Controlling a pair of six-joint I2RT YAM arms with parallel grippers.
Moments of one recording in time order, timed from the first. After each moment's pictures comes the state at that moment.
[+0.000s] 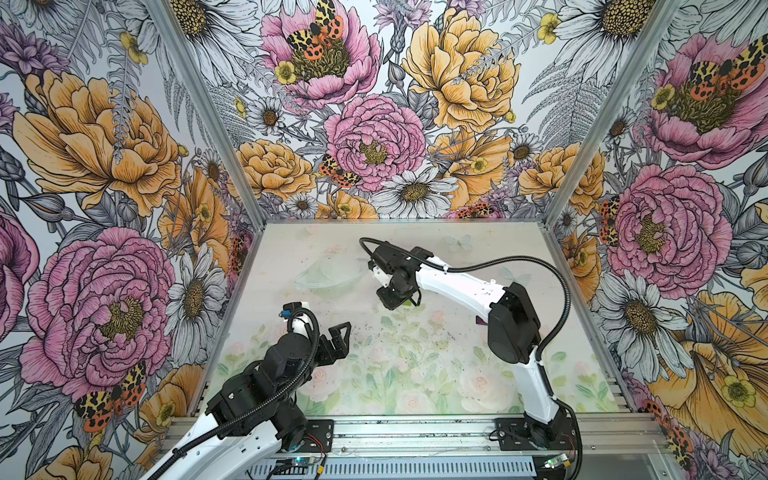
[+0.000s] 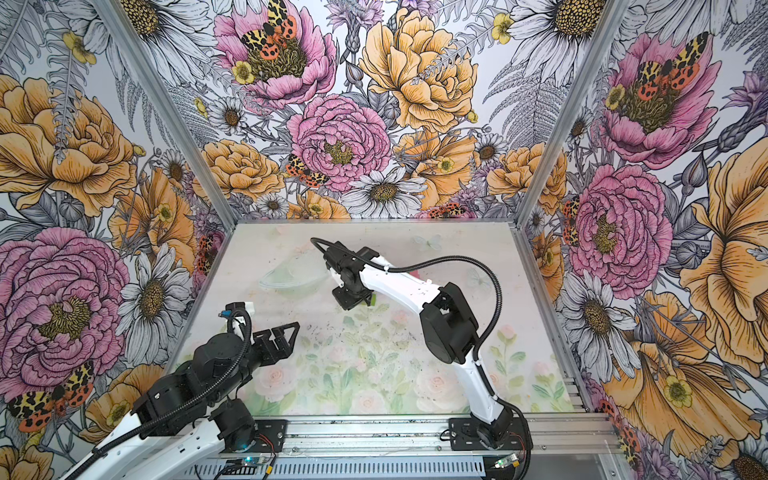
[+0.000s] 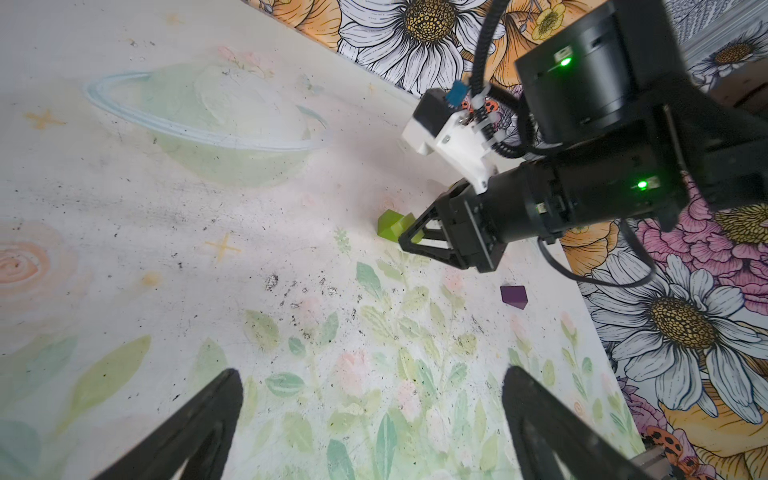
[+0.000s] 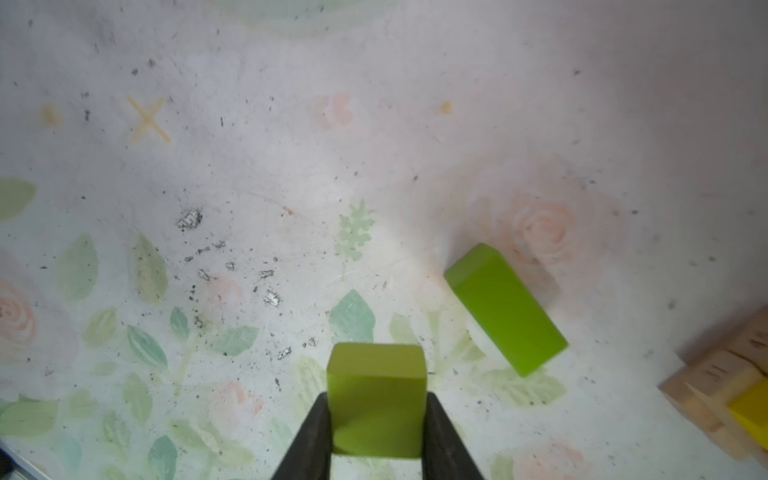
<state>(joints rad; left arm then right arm) -0.80 0.40 0.63 -0.74 -0.36 -0.81 0.78 2.13 1.93 -1.06 -0.05 0.13</state>
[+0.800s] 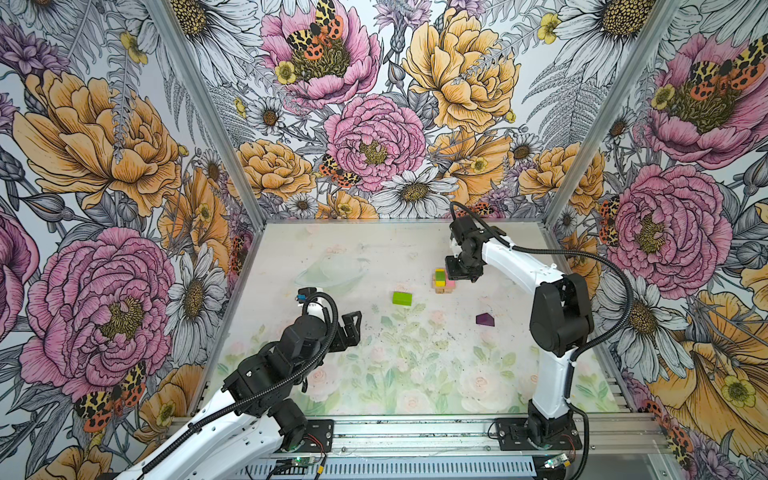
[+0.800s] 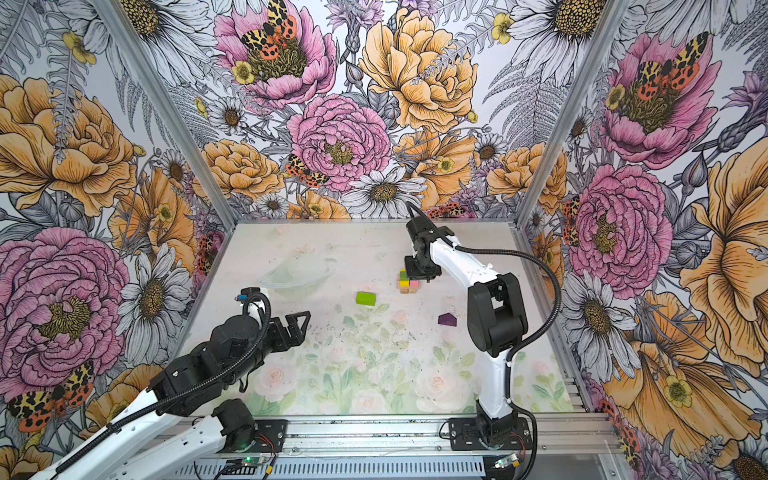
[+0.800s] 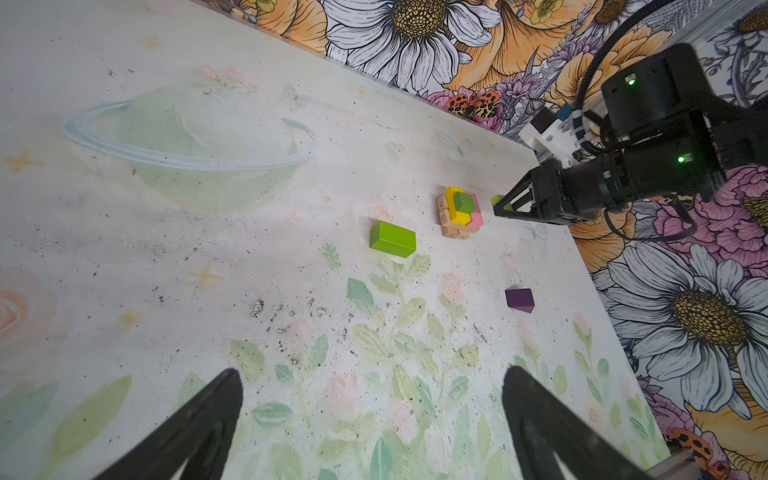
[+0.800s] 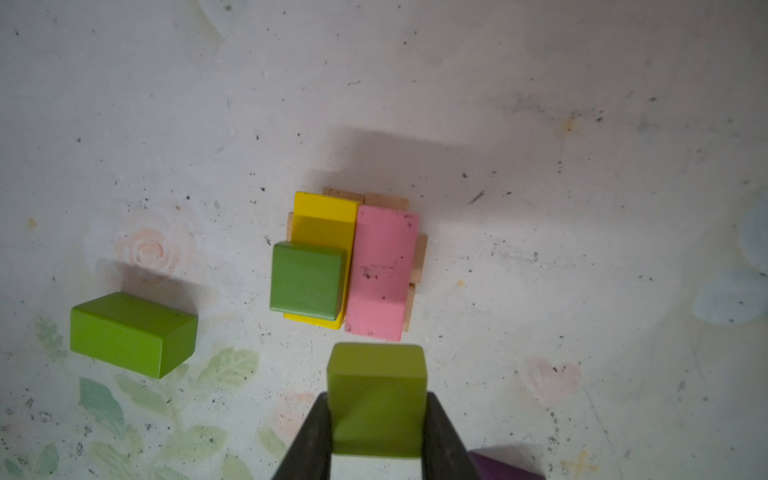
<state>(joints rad) -0.80 0.60 0.71 -0.65 -0.36 -0.75 0.33 1.98 1.67 -0.98 -0.05 0.25</state>
